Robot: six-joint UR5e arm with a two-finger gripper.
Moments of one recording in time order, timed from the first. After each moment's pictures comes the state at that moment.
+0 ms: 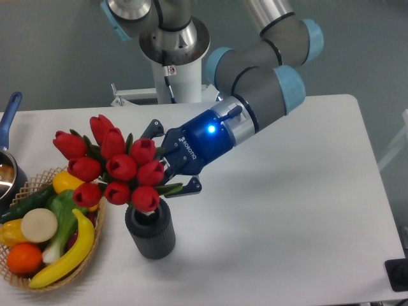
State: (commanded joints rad) arm 2.54 -1.93 -1.63 -0.80 0.09 0.97
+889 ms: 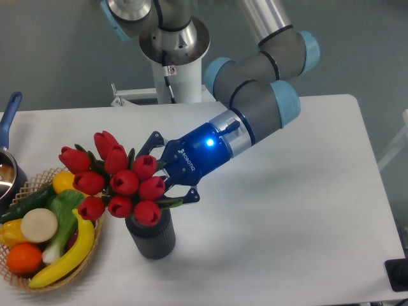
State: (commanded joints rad) arm 2.55 -1.94 -1.72 -0.80 0.09 1.07
